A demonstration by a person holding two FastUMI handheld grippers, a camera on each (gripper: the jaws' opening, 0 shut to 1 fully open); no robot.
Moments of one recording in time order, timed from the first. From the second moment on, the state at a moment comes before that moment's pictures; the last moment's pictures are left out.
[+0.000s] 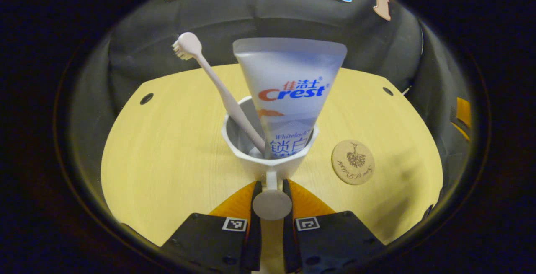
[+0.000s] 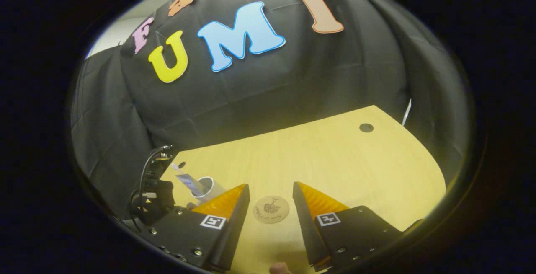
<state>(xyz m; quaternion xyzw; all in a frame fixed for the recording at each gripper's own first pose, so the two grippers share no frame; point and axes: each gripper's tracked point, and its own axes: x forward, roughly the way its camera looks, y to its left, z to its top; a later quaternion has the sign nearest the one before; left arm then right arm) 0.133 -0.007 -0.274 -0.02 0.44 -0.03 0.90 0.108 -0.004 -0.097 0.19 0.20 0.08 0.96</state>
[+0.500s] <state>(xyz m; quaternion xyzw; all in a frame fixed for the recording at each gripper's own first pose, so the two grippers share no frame) 0.141 -0.106 -0.263 -0.01 0.42 -0.09 0.90 0.094 -0.038 -0.100 0.20 0.20 0.07 0.96</state>
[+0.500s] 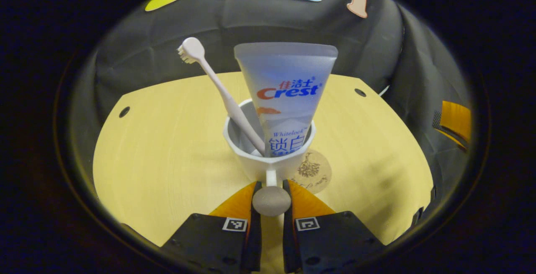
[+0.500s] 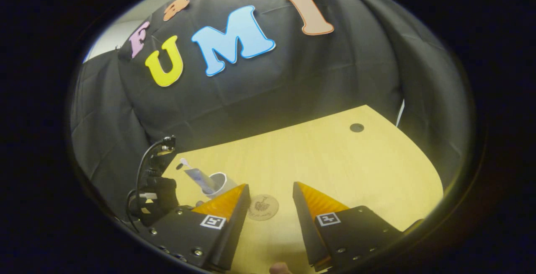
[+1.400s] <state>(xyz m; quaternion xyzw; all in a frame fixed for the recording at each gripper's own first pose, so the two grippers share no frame) 0.131 -0.177 -0.278 -0.04 0.42 -0.09 0.90 0.073 -0.083 -0.112 0.20 0.21 0.08 0.95</state>
